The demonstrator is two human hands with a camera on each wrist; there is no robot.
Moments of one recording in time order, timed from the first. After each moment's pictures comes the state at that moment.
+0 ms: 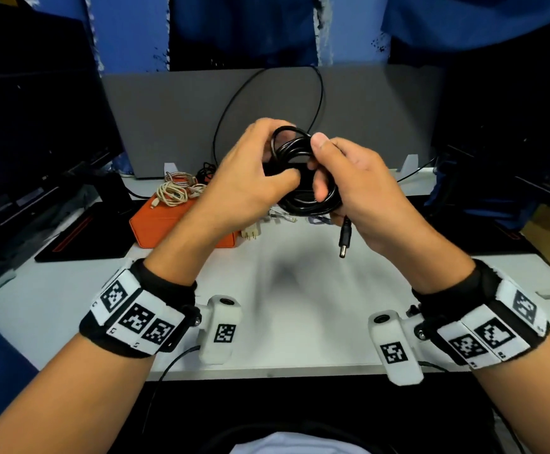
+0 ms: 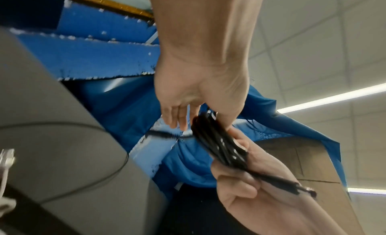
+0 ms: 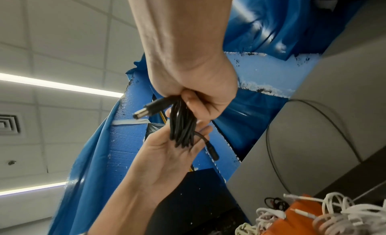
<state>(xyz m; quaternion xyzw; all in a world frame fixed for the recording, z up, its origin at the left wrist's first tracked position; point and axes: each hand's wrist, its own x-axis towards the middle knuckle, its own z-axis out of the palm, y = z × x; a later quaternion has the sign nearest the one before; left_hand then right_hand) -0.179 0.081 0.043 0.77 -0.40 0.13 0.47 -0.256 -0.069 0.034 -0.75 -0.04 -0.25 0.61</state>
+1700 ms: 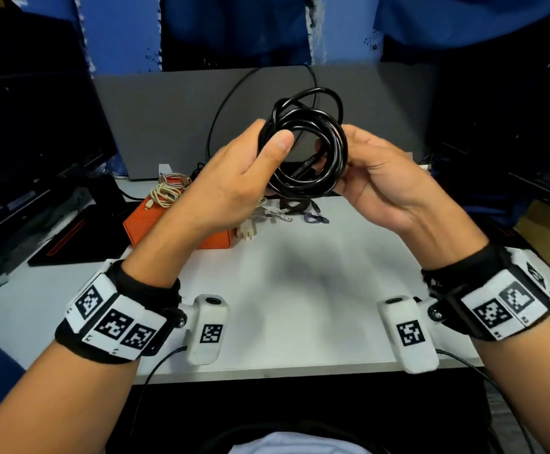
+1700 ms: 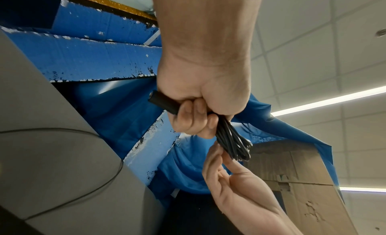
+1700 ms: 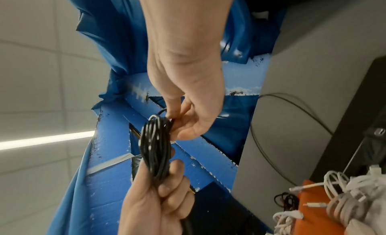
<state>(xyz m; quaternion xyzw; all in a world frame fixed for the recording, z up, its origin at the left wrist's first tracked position) -0.191 0.092 0.054 0.78 -0.46 0.15 0.40 -0.249 -0.105 0.042 -0.57 -0.09 -0.15 0.80</state>
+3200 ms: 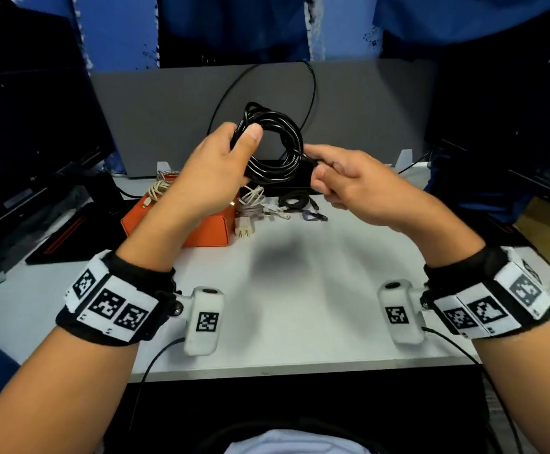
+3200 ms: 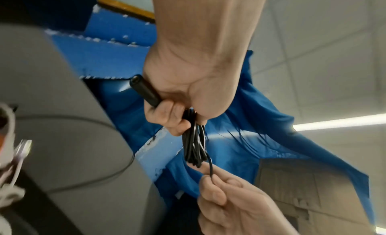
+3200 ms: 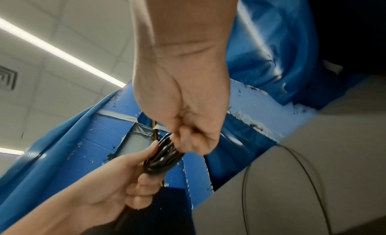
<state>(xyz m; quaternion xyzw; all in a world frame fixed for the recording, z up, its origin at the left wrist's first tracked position) -0.159 0.090 0.049 0.83 -0.28 0.11 0.46 -0.242 -0.119 0.026 -0.87 -0.11 -0.14 0.46</state>
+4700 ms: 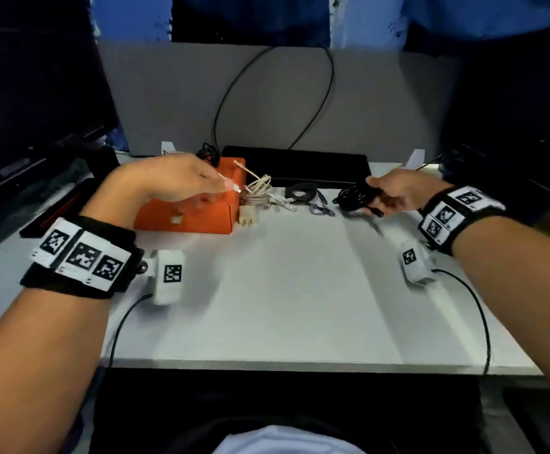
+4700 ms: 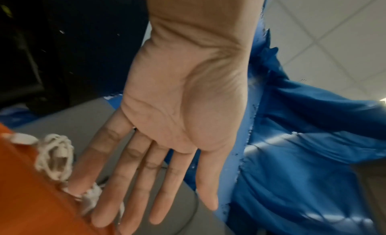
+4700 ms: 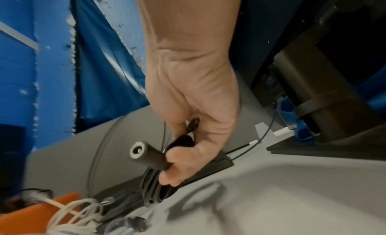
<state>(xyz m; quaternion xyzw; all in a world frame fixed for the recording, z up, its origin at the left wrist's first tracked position) -0.079 0.159 0.026 0.92 -0.29 -0.11 0.24 -0.123 -0.251 -0.033 -0.79 0.29 0.00 0.53</state>
